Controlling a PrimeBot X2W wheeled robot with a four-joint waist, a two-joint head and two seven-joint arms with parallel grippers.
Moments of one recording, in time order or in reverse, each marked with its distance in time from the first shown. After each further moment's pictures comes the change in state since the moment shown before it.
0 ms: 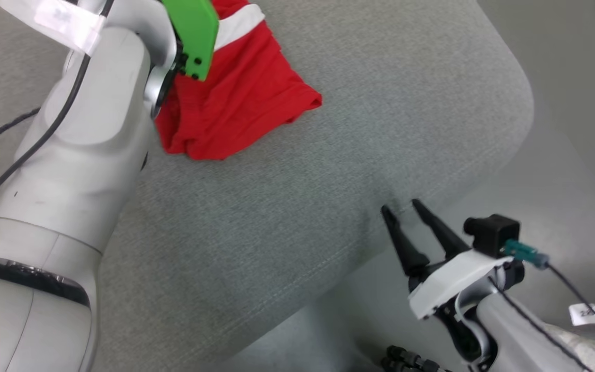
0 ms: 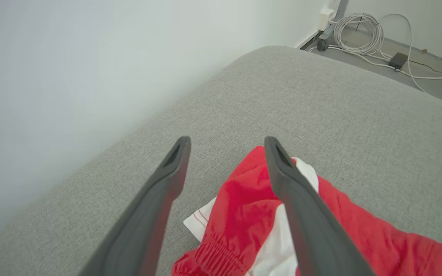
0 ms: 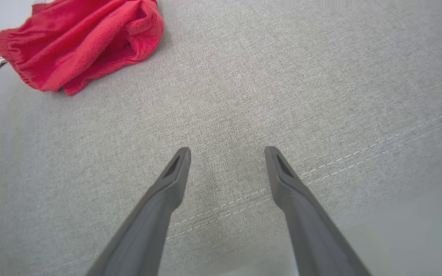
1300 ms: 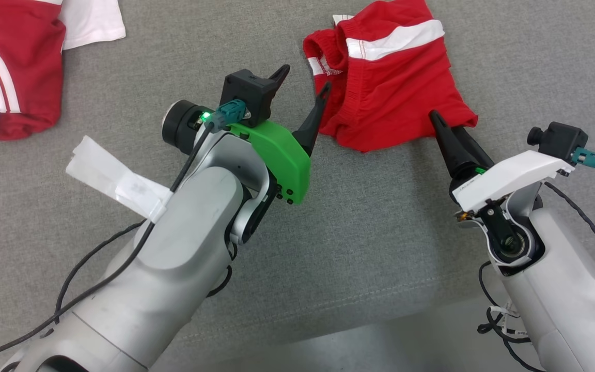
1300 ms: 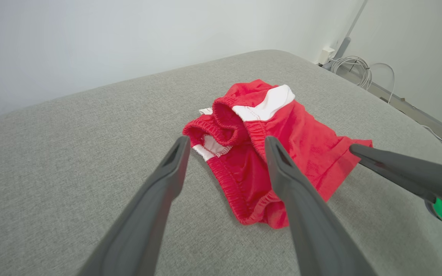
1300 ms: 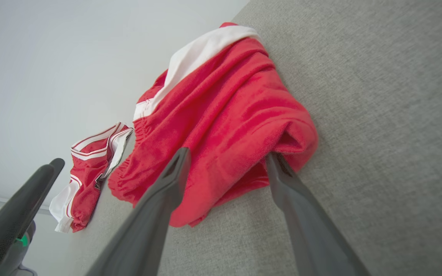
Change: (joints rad) left arm 0.368 0.000 -0.197 -0.444 -0.273 0.101 -0.196; right arm -0.242 0.025 -0.248 0.128 0.405 0.099 0.188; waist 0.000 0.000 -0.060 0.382
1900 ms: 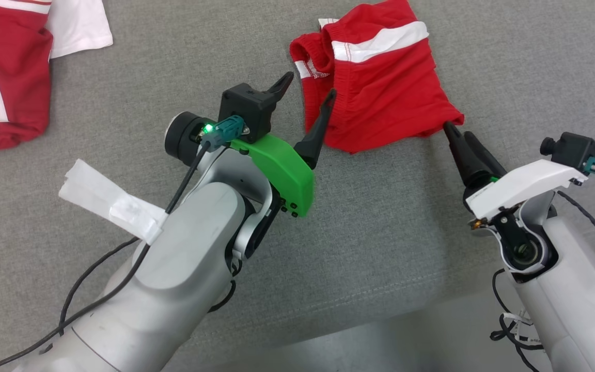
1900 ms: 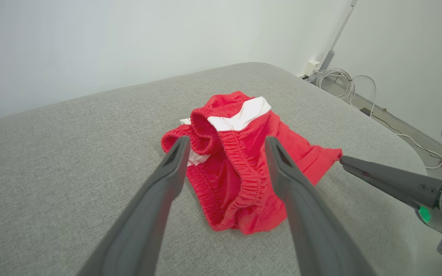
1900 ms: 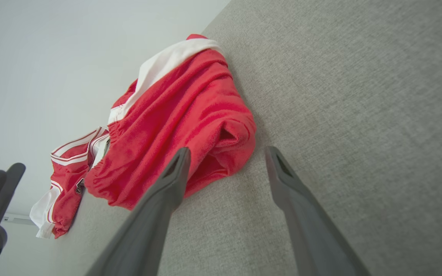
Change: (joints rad) left arm 0.062 0.020 0.015 -0.109 0.008 0.031 -0.007; right arm 0.034 -0.032 -0.013 0.007 0.002 -0.008 0.013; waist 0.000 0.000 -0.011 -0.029
